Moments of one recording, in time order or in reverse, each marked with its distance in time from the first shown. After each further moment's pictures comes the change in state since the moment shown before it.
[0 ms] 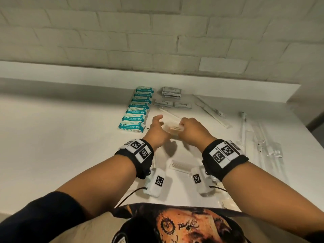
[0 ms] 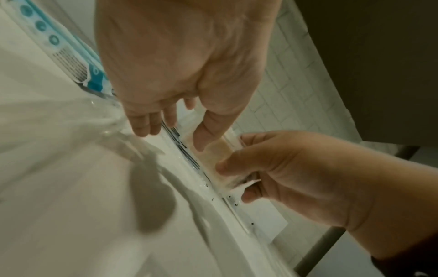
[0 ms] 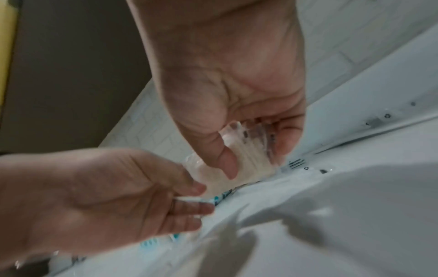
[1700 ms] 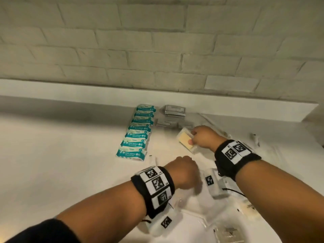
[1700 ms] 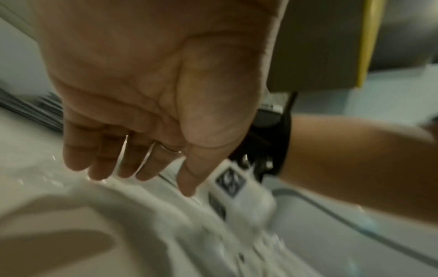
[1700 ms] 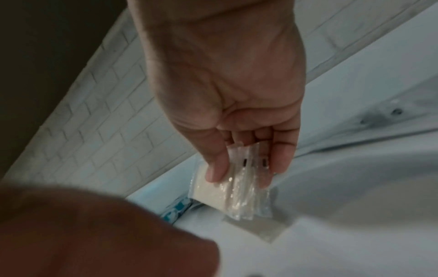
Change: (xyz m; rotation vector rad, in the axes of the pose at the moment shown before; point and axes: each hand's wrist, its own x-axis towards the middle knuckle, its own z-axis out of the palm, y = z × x) left_hand 0.022 0.022 0.038 1.156 -0.561 0.256; right_hand 0.100 0.021 -0.036 -0.148 -0.118 0.005
